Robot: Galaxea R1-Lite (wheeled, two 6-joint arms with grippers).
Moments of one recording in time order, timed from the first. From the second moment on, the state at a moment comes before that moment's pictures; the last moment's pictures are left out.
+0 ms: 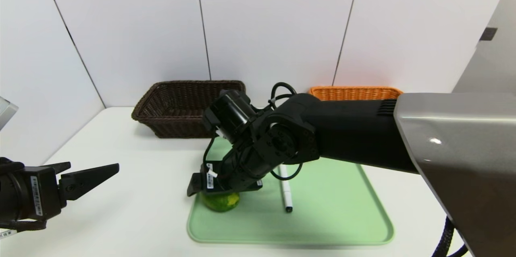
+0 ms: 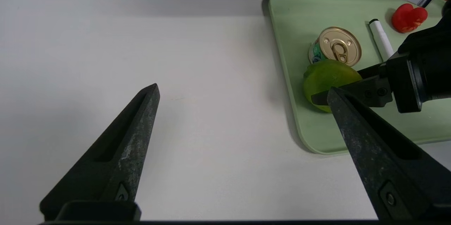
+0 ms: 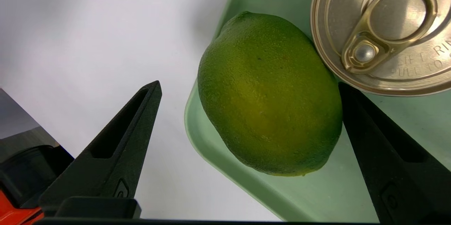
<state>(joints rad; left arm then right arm) -0.22 0.98 -0.66 0.08 -0.03 -0.21 0.92 2.28 -1.96 0.60 0.17 0.59</state>
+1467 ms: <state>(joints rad) -0.22 0.98 -0.66 0.08 -0.04 -0.21 0.93 2.30 -1.96 0.57 0.12 0.54</state>
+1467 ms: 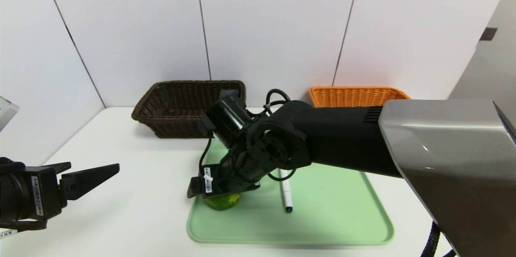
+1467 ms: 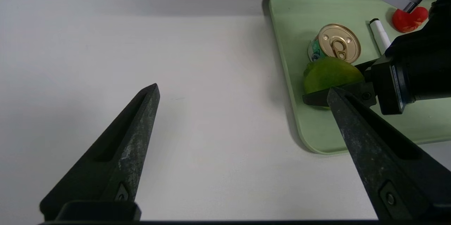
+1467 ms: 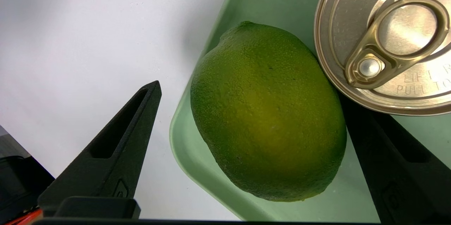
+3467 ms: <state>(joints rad) -0.22 0.98 -0.64 0.08 -0.04 -0.21 0.91 2.30 -1.95 0.58 0.13 0.55</state>
